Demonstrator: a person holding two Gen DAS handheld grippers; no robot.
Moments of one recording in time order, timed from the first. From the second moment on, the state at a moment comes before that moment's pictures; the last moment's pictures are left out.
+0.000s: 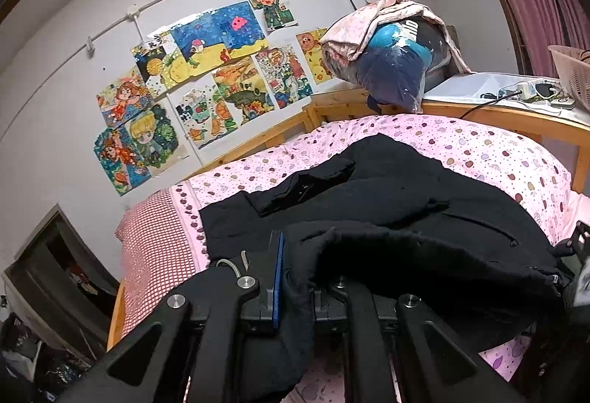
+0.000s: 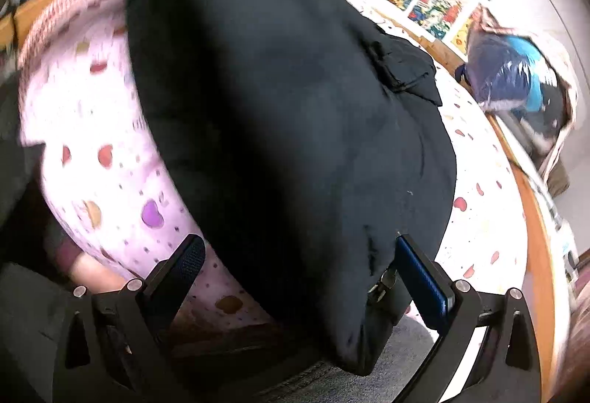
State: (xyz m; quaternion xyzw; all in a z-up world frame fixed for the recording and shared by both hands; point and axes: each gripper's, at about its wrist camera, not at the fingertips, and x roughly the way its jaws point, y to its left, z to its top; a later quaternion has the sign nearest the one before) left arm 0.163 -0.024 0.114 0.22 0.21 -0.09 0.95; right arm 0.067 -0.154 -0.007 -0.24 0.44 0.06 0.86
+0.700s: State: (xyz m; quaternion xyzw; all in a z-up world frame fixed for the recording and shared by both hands) left arm 0.117 0.039 0.093 0.20 0.26 -0.14 0.93; right arm 0.071 -0.181 0.114 -0.12 0.26 0.09 0.95
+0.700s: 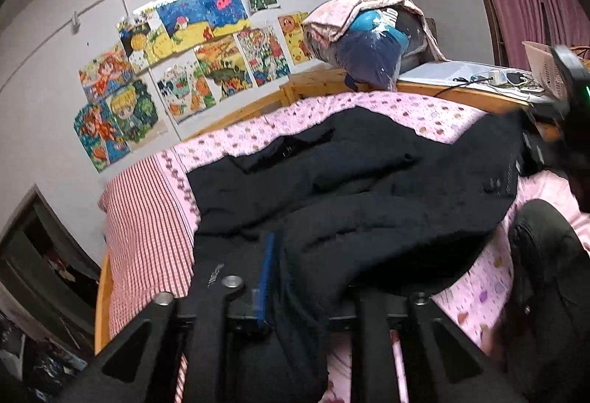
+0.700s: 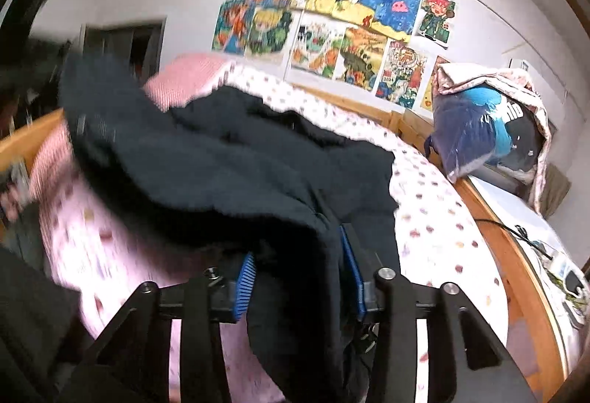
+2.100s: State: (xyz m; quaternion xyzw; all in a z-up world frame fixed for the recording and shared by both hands) left arm 0.067 0.033 0.065 0.21 0.20 -0.04 0.96; right arm 0.105 -0.199 0.141 -0.10 0.24 0.11 0.96
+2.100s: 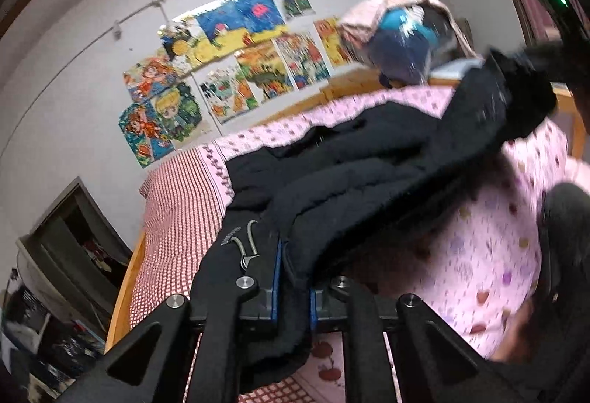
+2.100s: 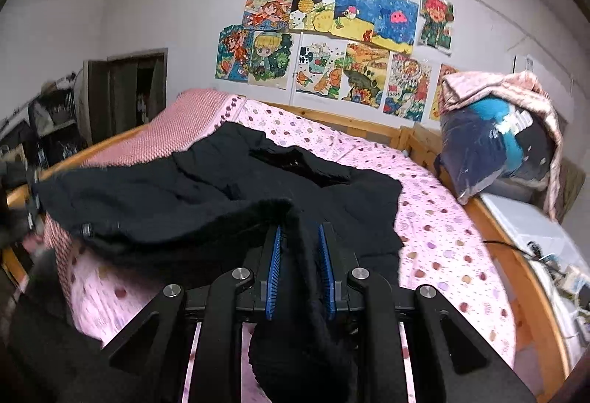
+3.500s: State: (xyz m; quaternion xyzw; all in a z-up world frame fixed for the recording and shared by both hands) left arm 0.184 0.071 0.167 0.10 0.18 -0.05 0.98; right arm 0.136 -0.194 0.241 -0.10 0.08 0.07 0.99
